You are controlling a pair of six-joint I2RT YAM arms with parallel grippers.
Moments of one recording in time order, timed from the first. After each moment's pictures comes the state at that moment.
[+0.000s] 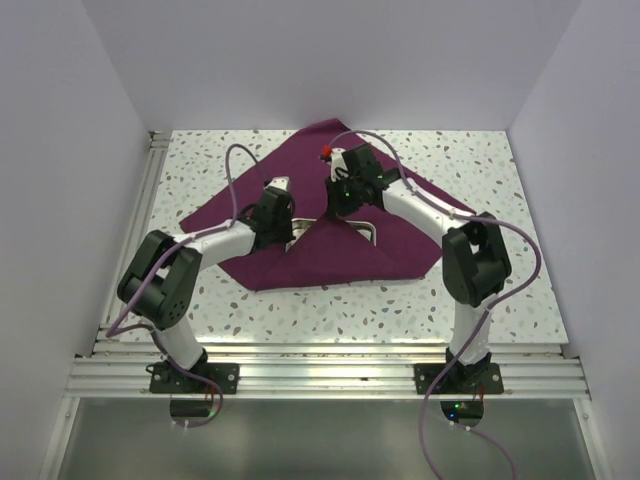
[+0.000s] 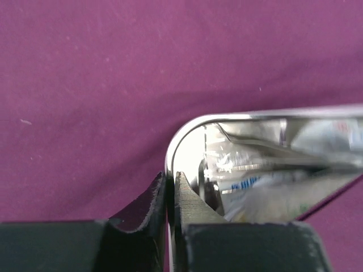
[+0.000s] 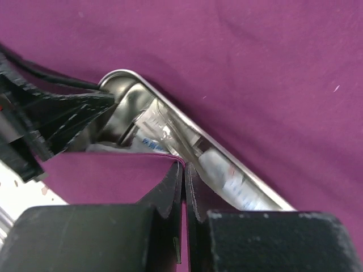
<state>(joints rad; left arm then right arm) -0.52 1.72 0.99 -0.10 -0.17 -0.47 0.54 1.92 1.55 -0.48 -0.25 0.12</state>
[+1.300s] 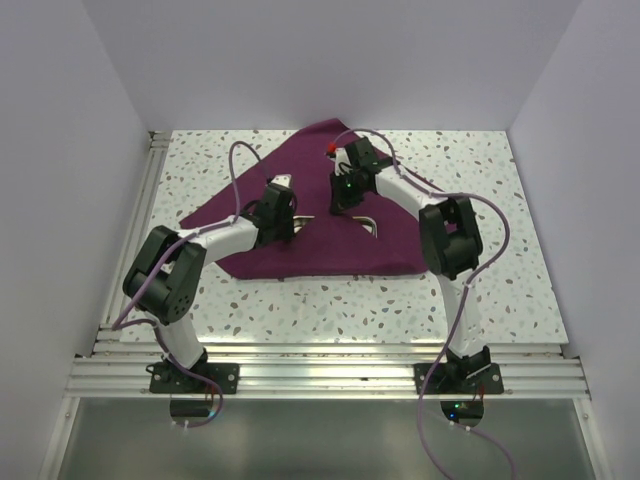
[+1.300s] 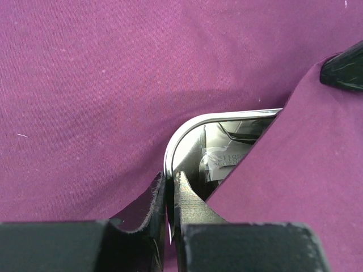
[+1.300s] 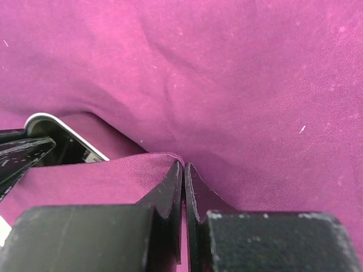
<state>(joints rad) -0.51 1.77 1.05 -0.12 -0.16 -0.46 0.44 2.24 1.82 -0.57 -0.33 0.12</state>
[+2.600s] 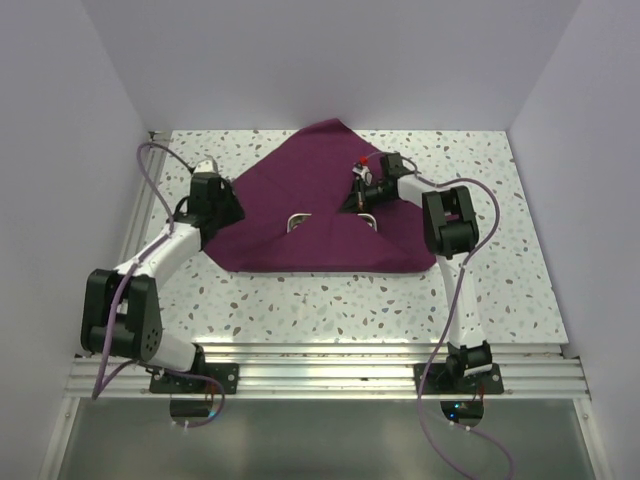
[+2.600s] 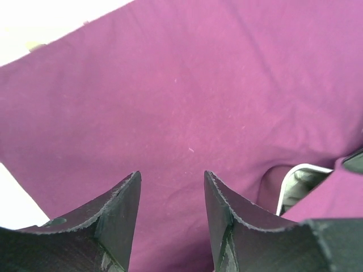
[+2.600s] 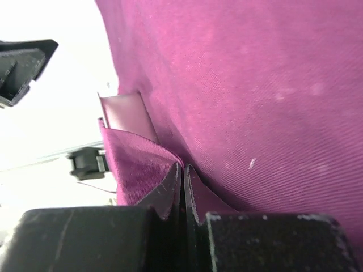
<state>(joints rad) -0.16 1.48 0.92 -0.15 -0.11 -0.49 0.23 2.53 1.87 -0.43 -1.09 0.39</state>
